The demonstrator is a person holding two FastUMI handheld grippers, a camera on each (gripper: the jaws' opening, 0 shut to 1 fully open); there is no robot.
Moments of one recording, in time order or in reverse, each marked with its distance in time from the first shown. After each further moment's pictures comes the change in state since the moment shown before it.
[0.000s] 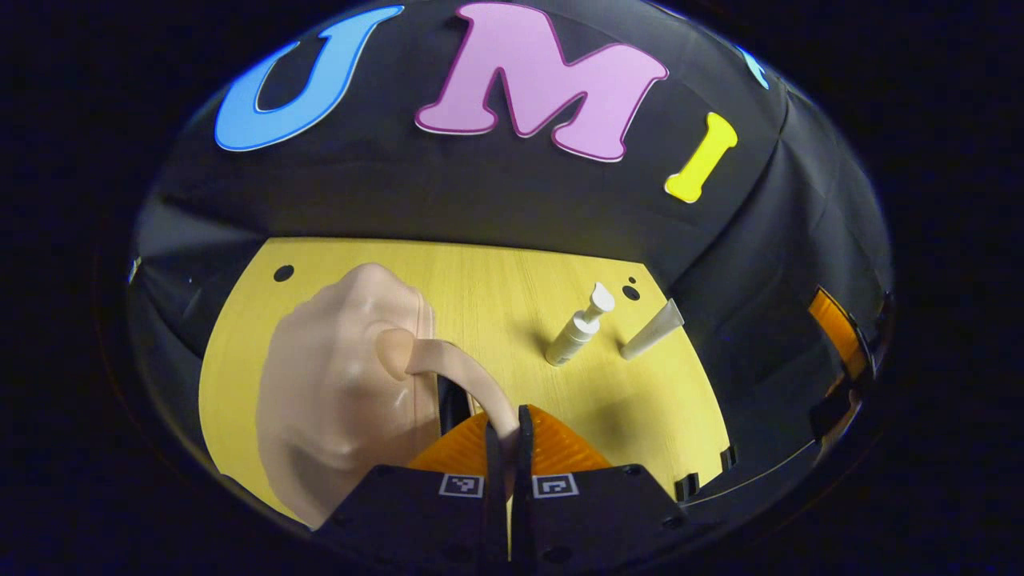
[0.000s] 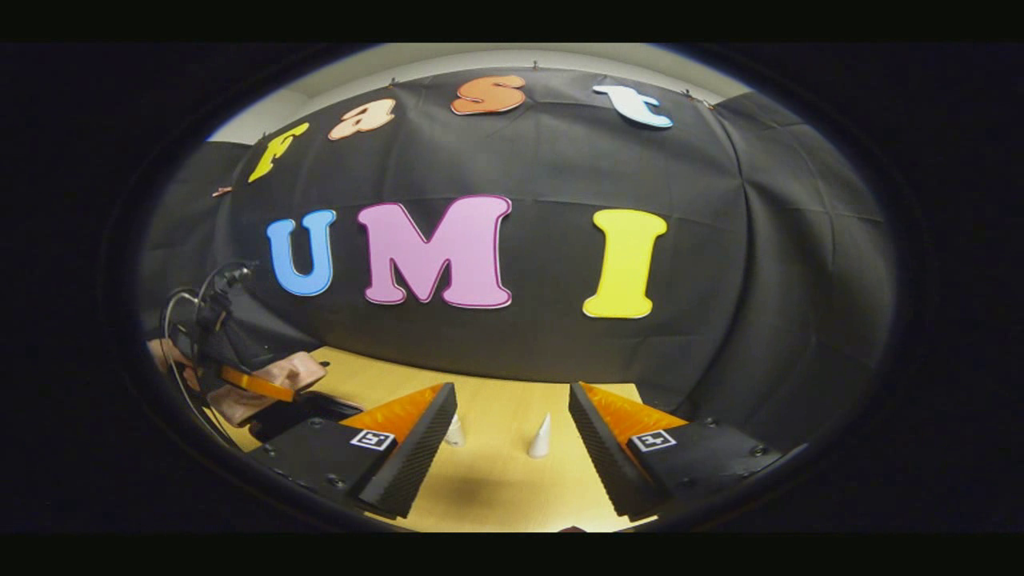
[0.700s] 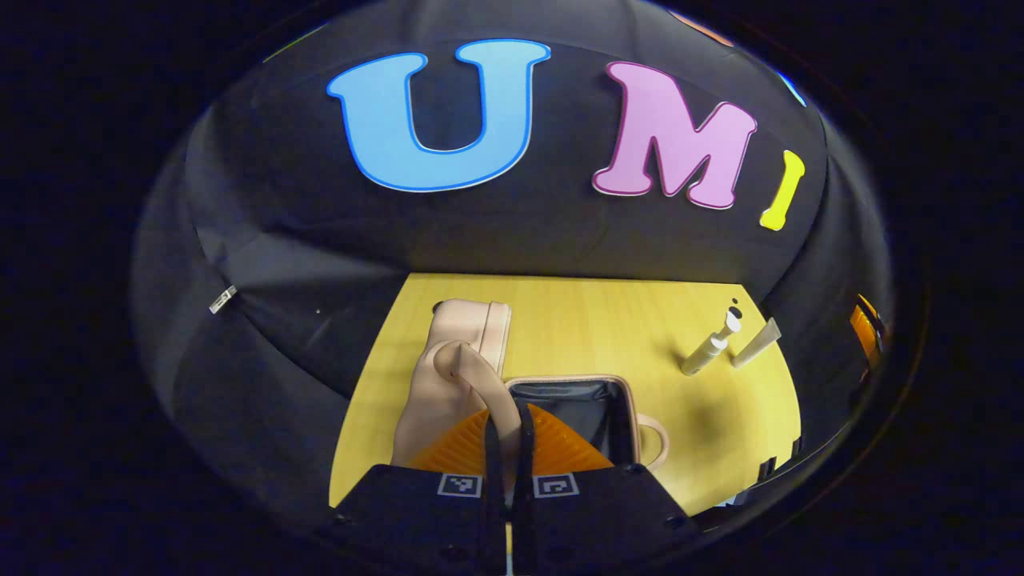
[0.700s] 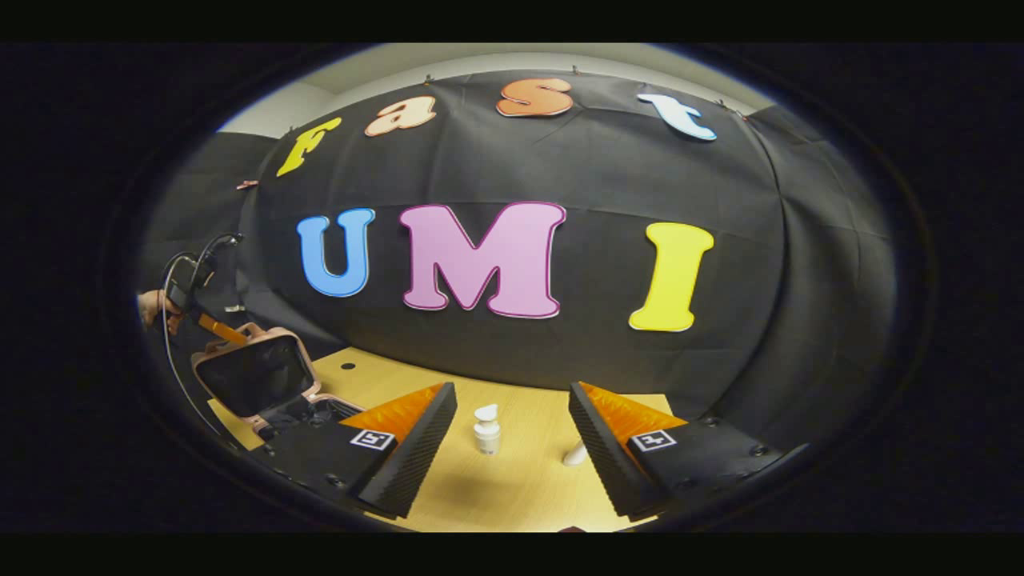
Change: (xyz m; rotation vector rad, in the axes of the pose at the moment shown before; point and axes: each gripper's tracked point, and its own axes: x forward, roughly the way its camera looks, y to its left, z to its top) left arm -0.109 0.216 0.032 0.038 -0.048 0.356; right arm 0.008 0.065 0.014 -0.049 -0.025 0.075
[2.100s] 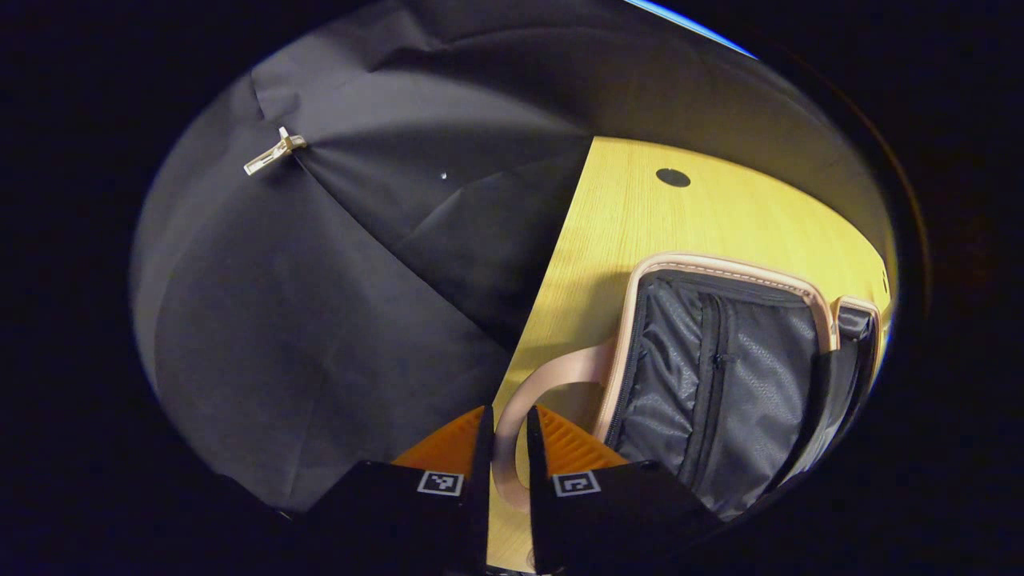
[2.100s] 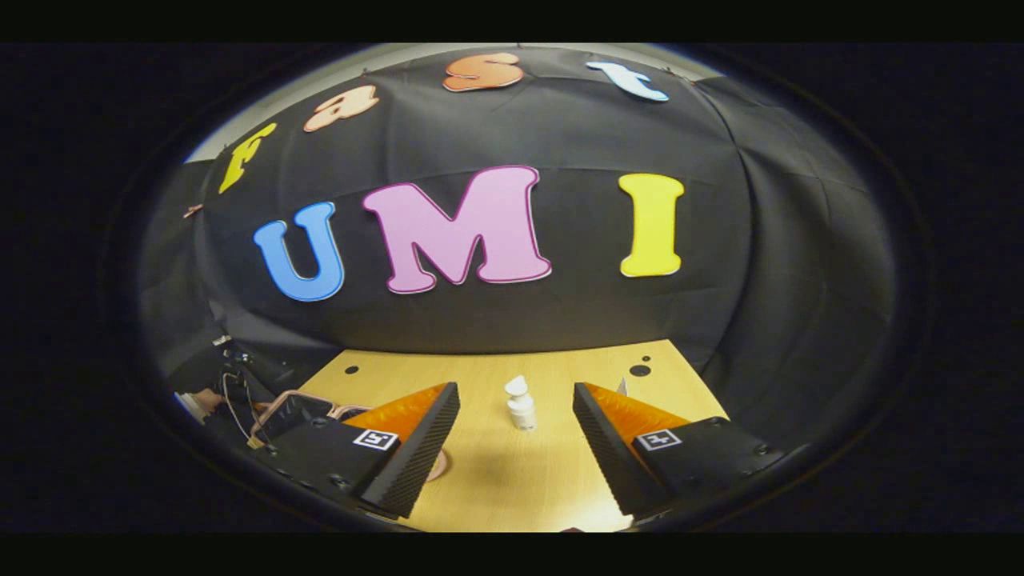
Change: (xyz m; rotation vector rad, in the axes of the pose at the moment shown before) left arm 0.196 0.266 -0.175 -0.132 0.326 0.326; right arm 0.002 0.040 -0.034 0.228 0.182 -0.151
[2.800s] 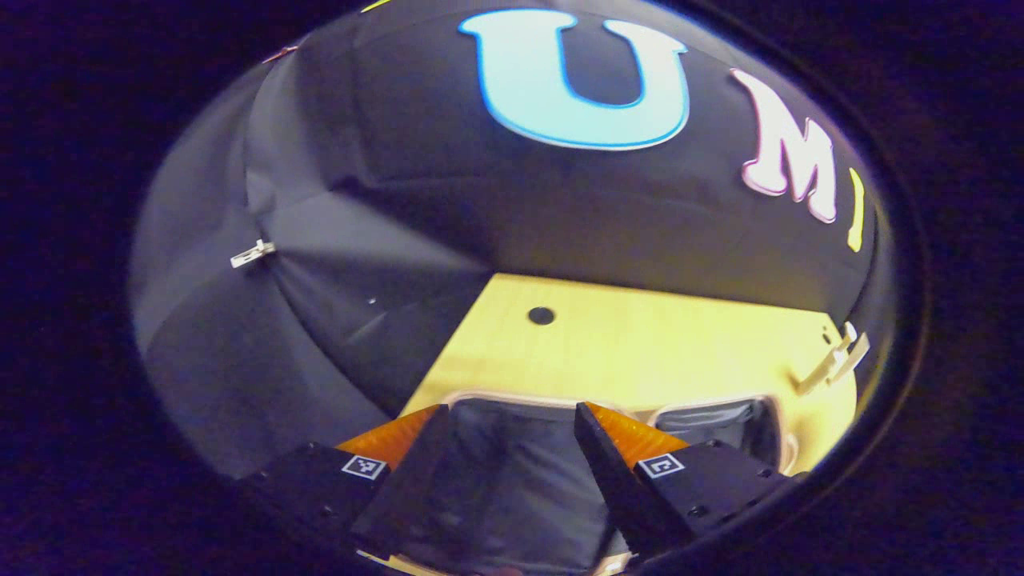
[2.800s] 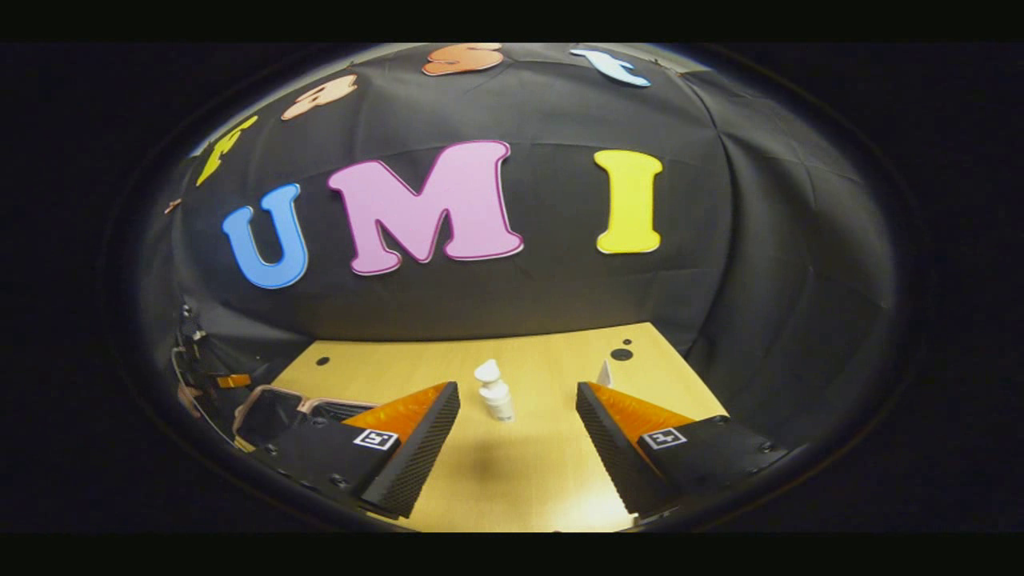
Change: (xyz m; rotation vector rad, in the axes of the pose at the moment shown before) left arm -0.183 -0.211 0.095 -0.051 -0.543 -0.363; right arm 0.029 -0.038 -0.034 -0.020 0.049 -0.102
